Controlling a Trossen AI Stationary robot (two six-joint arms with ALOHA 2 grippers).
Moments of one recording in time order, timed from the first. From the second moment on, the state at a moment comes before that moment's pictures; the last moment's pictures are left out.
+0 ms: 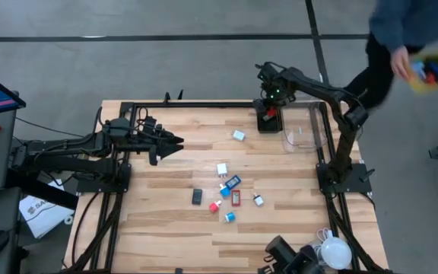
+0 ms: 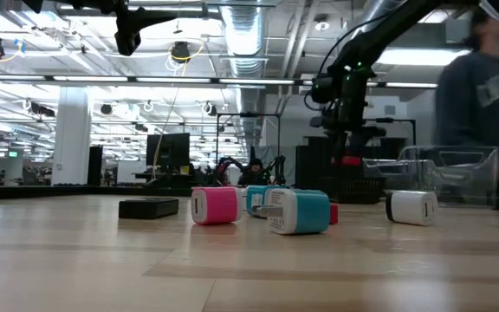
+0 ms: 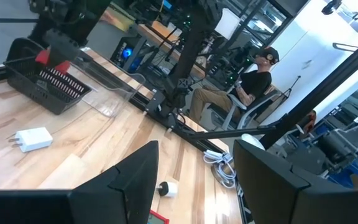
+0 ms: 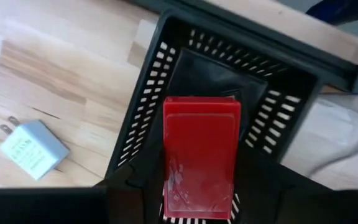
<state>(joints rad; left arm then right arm) 0.15 0.75 0.63 0.05 0.08 -0.60 -0.83 1.88 1.49 -1.01 0.00 0.35</state>
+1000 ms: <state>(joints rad) 0.15 0.75 0.63 0.05 0.06 -0.60 -0.82 1.94 1.49 -1.01 0.03 0.24</state>
